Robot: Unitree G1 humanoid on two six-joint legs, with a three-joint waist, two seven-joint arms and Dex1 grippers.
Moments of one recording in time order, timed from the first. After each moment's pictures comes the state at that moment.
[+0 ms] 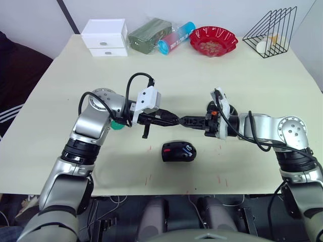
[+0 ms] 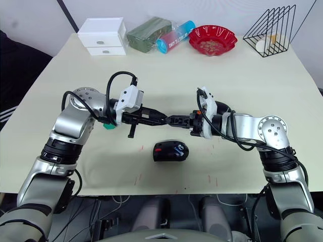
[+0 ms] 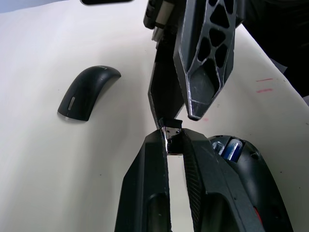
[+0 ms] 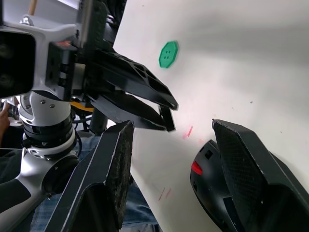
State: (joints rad) left arm -0.72 0.66 -0.21 0.06 -0.28 0.26 -1.41; right arm -0.65 -0.49 0.10 -0.07 1.94 1.15 -0.37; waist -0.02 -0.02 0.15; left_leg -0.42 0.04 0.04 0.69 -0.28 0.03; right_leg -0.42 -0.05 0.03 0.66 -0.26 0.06
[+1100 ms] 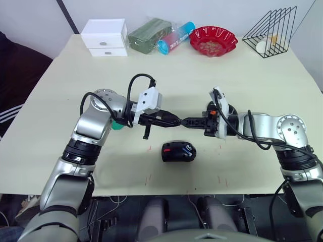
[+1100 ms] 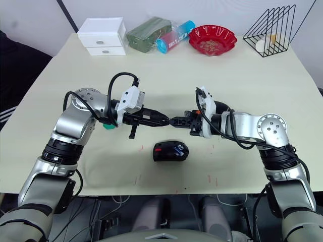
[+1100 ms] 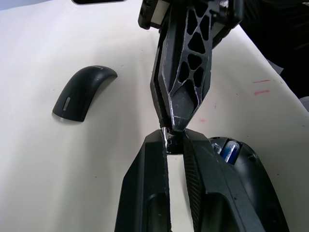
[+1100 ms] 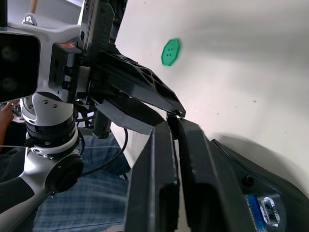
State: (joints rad) left arm -0.72 0.65 -0.21 0.05 -0.28 0.28 -1.42; right arm -0.66 -0.51 0.14 -0.05 1.96 1.13 -0.36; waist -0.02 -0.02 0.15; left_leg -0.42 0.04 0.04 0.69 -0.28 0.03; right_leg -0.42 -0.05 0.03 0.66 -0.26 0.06
